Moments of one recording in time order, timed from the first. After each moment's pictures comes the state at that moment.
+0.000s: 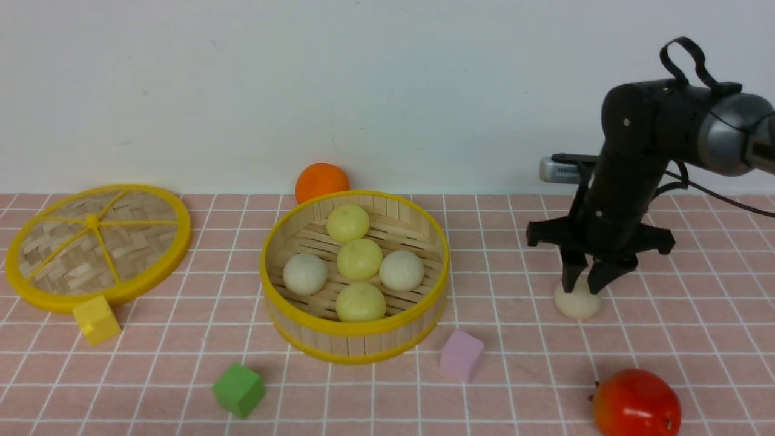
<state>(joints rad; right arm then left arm) 0.21 2.10 -1.67 0.07 1.06 0.21 -0.01 -0.01 0.02 0.14 0.36 -0.39</state>
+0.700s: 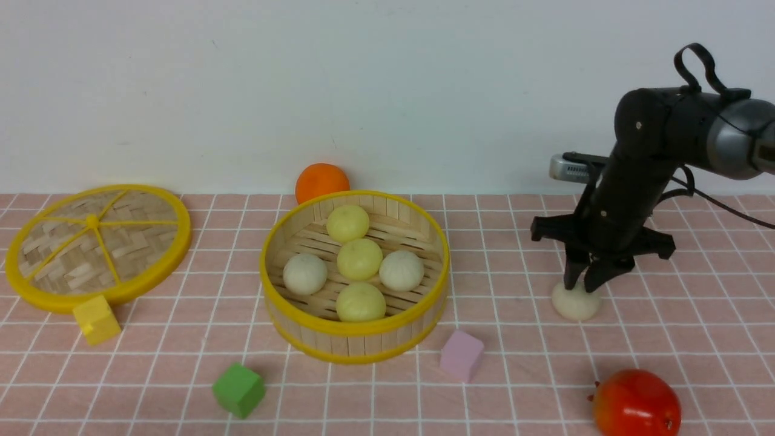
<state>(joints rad) 0.18 2.12 -1.67 0.12 1.02 0.21 -0.01 -0.01 0.02 0.14 0.36 -0.39</state>
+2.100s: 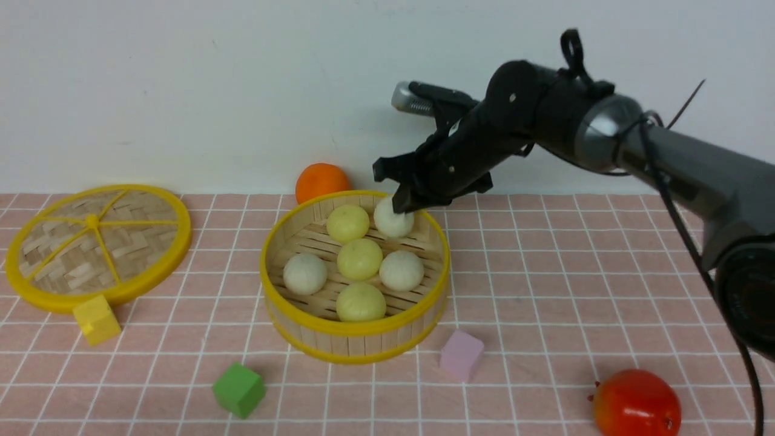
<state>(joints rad) 0.40 2.31 -2.06 0.46 0.78 -0.10 -0.01 -0.01 0.02 0.14 0.36 -0.39</state>
